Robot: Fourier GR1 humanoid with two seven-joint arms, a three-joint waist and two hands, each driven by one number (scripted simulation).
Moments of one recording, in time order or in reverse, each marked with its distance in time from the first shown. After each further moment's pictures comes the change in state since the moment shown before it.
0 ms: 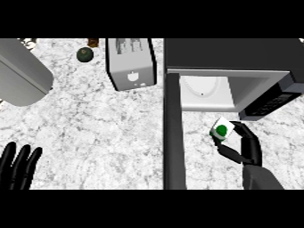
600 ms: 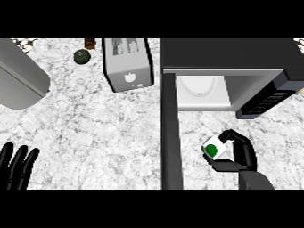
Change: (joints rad) left arm 0.016 0.004 0.018 -0.001 0.008 0.008 0.011; right arm 0.099 0.042 0.093 -0.166 0.022 0.147 -0.010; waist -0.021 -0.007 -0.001
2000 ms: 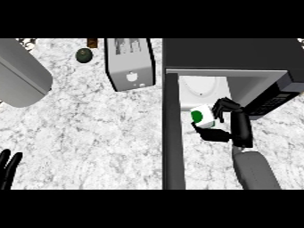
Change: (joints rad) left arm 0.040 0.037 0.161 0.033 0.146 -0.084 -0.038; right arm 0.040 0.046 0.147 -0.624 0.162 -0.335 0.570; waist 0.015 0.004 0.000
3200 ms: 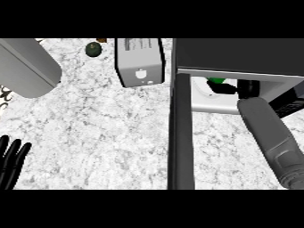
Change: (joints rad) left arm -0.079 0.014 0.033 0.075 -0.014 -0.032 0.001; right arm -0.607 -0.174 -0.157 0.816 0.178 -0.387 -0.050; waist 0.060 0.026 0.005
